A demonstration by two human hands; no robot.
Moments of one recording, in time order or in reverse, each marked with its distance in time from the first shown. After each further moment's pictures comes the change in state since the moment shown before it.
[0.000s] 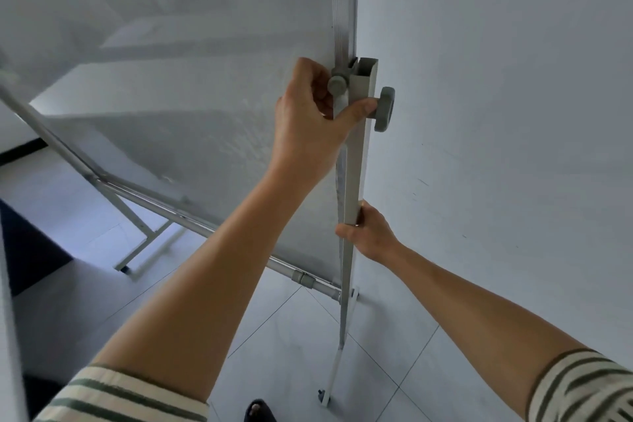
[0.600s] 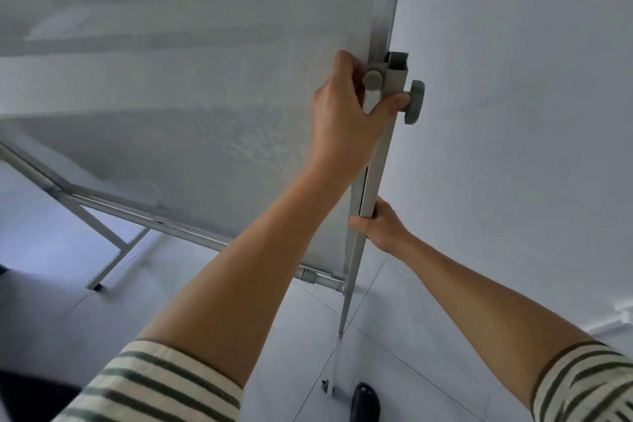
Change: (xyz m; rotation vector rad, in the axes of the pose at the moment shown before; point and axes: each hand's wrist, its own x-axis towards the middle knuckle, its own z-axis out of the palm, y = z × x) left_hand -0.176 0.127 0.080 -0.105 -0.139 0.076; right_hand -0.214 0.083 -0.090 0.065 0.147 0.130
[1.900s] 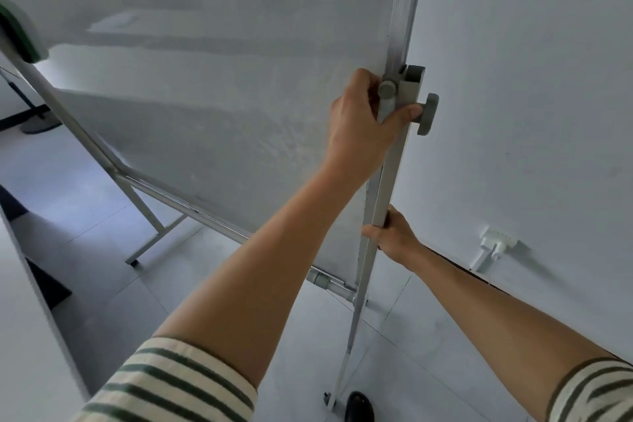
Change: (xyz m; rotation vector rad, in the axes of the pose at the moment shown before) left_hand -0.373 0.322 0.250 -0.011 -0.056 -0.062; right_hand -0.404 0.241 -0.290 0.061 -0.024 -0.037
